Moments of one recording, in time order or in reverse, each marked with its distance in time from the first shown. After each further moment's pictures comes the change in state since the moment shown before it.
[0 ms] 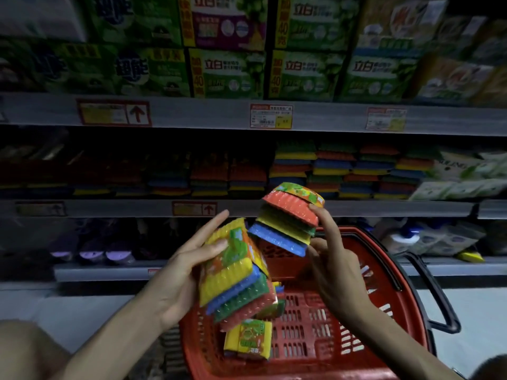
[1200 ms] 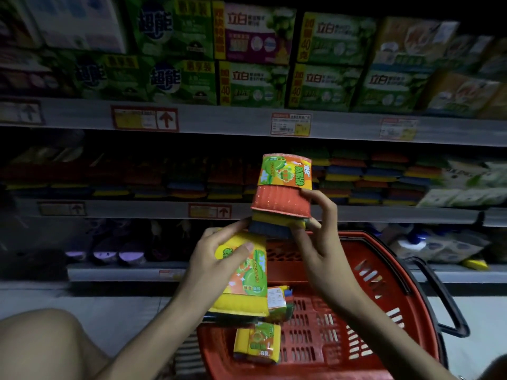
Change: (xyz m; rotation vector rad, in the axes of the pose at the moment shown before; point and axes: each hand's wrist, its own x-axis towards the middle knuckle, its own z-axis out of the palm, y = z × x) left_hand -0.004 -0.005 0.000 0.567 0.309 0.342; right_hand 0.025 -0.064 0.019 0.468 -0.034 0.017
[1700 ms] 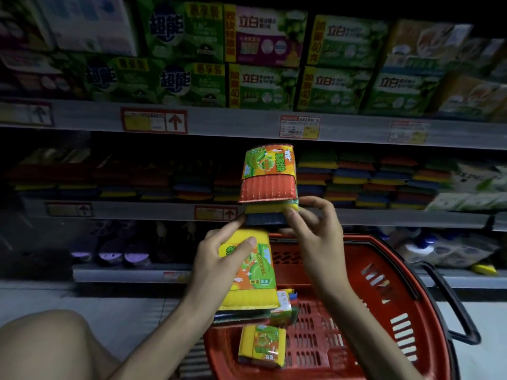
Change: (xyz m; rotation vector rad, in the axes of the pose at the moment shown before) left_hand 0.002 -0.002 0.002 -0.091 0.092 -0.047; right_hand 0.026 0.006 0.028 0.216 0.301 0.198
